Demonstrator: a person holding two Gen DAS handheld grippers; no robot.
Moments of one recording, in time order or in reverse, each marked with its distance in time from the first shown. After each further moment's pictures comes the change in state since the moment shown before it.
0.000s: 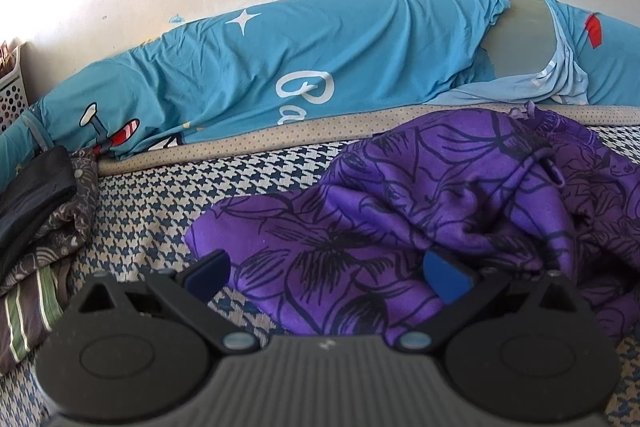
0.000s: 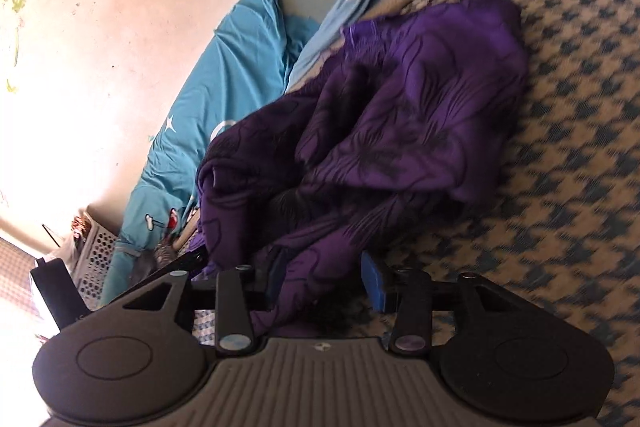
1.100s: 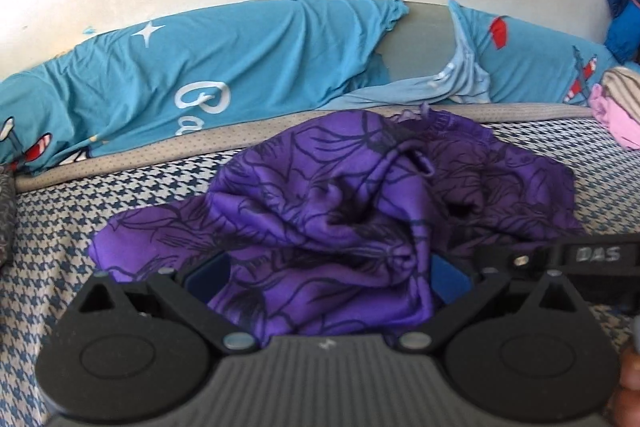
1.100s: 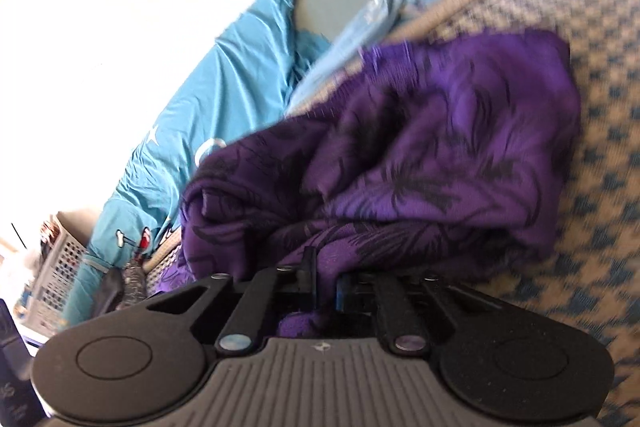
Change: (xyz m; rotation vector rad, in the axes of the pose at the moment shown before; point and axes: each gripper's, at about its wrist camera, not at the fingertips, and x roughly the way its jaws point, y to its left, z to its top) left arm -0.013 -0.027 -0.002 0.050 -0.034 -0.257; right arm 0.034 0.034 0.003 -0.149 -0.149 -0.118
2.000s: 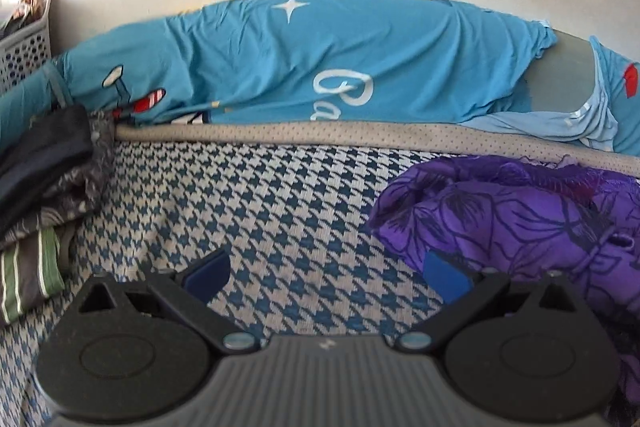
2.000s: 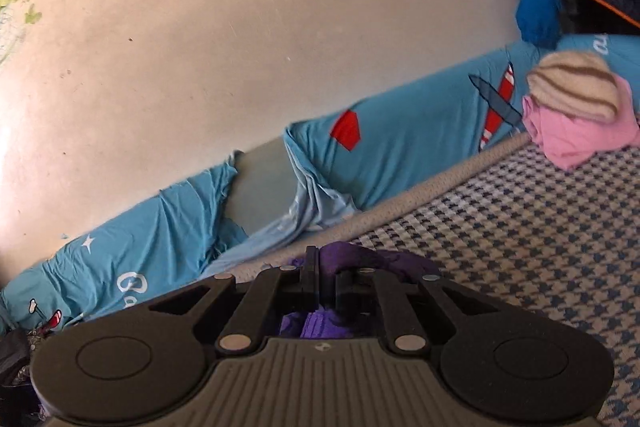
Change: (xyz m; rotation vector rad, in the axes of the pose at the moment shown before) left arm 0.001 0.058 0.015 -0.226 0.053 0.272; right arm -0.104 0.002 0.068 -0.173 -0.394 -0.304
